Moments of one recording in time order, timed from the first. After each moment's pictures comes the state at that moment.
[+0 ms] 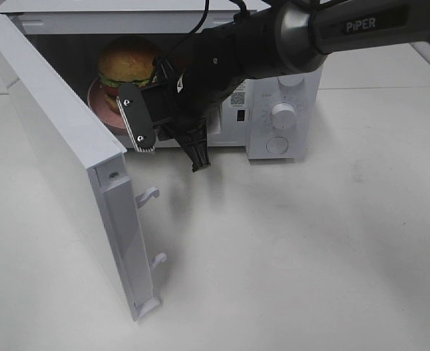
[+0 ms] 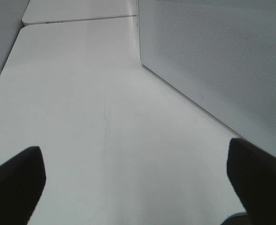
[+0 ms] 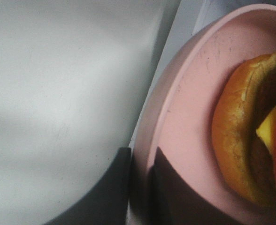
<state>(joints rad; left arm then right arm) 0.00 0.00 -0.52 -0.07 1.08 0.11 0.67 2.19 -1.60 -0.01 0.32 -1.39</state>
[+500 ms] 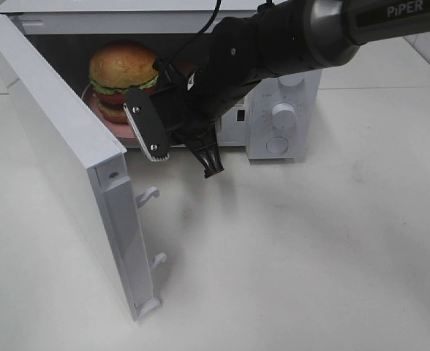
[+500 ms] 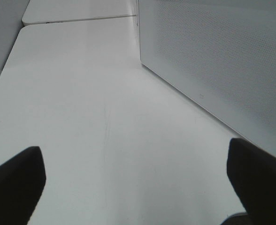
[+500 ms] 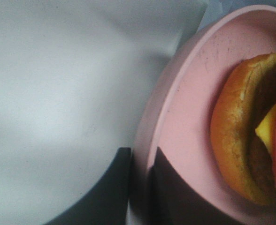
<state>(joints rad) 0.00 0.00 -0.52 -0.07 1.08 0.11 0.66 2.09 -1.48 0.14 0.31 -1.61</state>
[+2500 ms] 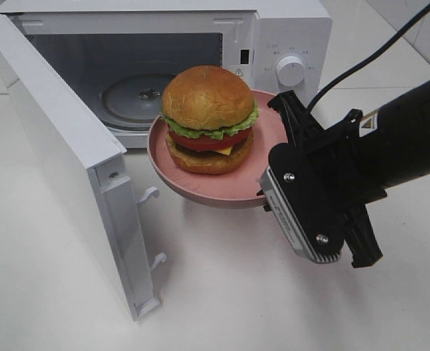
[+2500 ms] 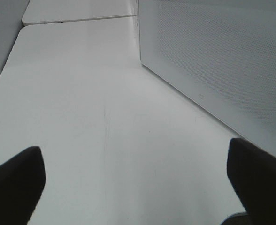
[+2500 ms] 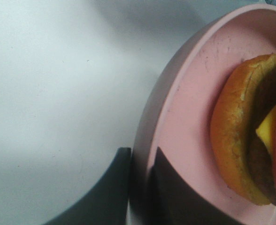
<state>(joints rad) 0.00 0.00 -0.52 -0.07 1.08 0.11 0.61 1.37 -0.69 0.37 0.28 -1.84</state>
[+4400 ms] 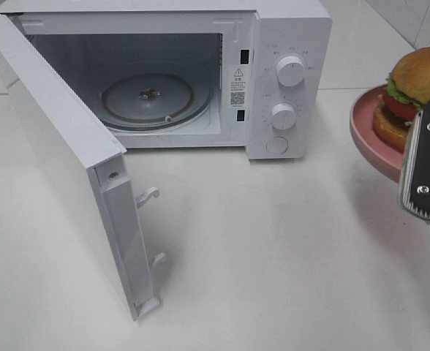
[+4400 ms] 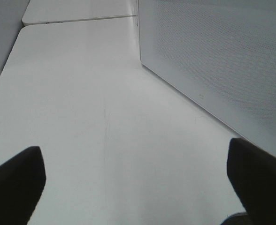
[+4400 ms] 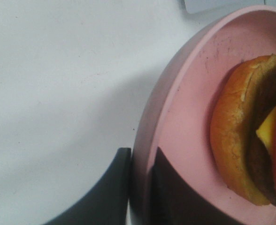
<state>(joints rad) 0.00 0.00 -0.52 -0.07 1.08 0.11 0.61 0.97 -0.53 -0.60 0.65 -0.29</state>
